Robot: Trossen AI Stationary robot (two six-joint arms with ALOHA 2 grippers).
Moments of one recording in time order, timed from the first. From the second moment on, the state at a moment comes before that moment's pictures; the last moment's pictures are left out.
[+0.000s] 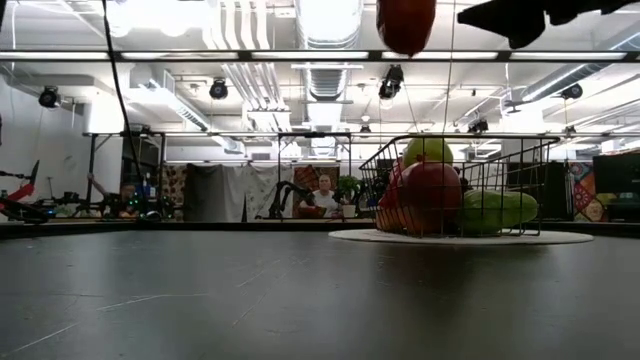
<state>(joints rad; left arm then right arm) -0.19 1.66 1.29 0.29 -0.27 0.40 0.50 0.85 0.43 0.31 0.60 -0.09</state>
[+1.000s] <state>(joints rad) -0.16 1.64 1.23 0.43 -0.26 0.41 0.37 1.10 0.64 0.33 0.59 -0.20</state>
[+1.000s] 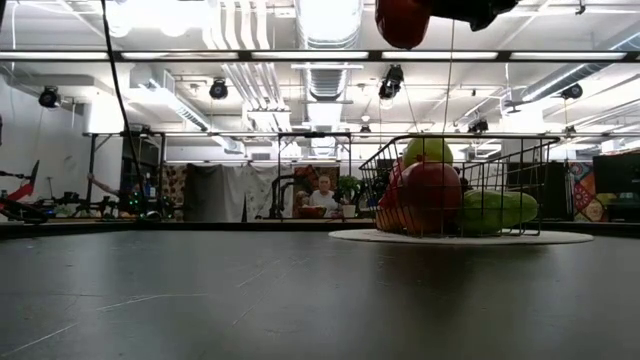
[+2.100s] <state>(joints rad) -0.16 1.47 1.15 0.15 -0.33 0.42 0.14 1.08 0.93 -0.64 0.53 0.31</state>
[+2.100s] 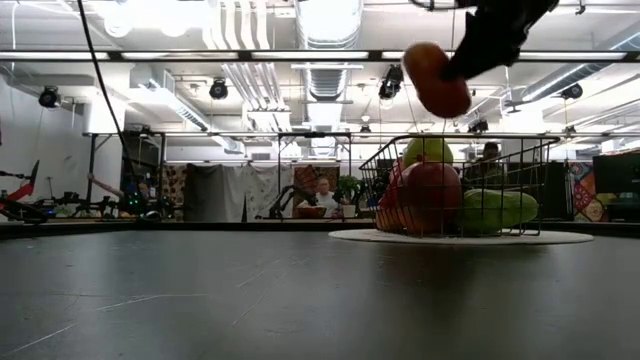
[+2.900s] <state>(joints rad) -0.16 1.34 0.96 0.26 -0.36 0.35 -0.19 1.09 1.01 -1.07 0.33 0.64</state>
